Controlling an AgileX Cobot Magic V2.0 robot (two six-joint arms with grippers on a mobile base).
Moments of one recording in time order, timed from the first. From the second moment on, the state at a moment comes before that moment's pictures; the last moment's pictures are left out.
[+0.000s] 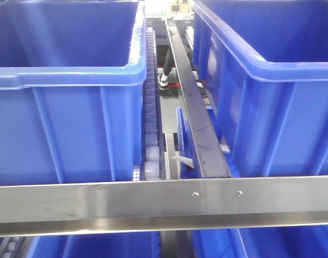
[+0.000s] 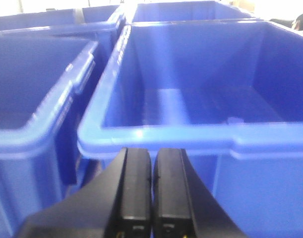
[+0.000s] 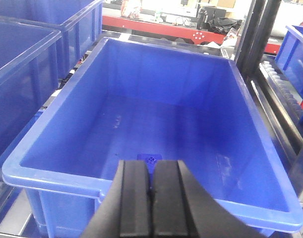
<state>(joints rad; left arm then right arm) 0.01 -0.01 0.01 0.00 0.04 0.00 0.13 0.11 -0.48 -0.06 0.49 -0.03</state>
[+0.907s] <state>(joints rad) 0.00 -0.01 0.01 -0.03 0.05 0.00 0.13 0.11 -0.48 -0.06 0.49 -0.03</state>
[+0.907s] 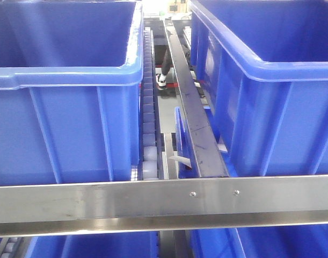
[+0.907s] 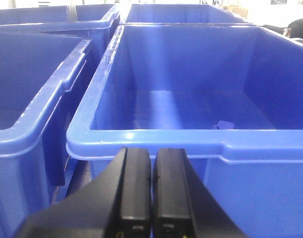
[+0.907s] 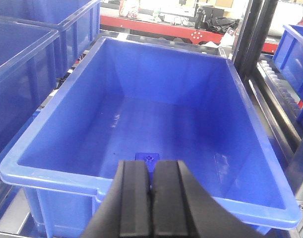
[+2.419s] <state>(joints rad) 0.00 -0.01 0.01 -0.03 0.05 0.00 0.02 -0.01 0.03 0.13 0.09 -0.03</state>
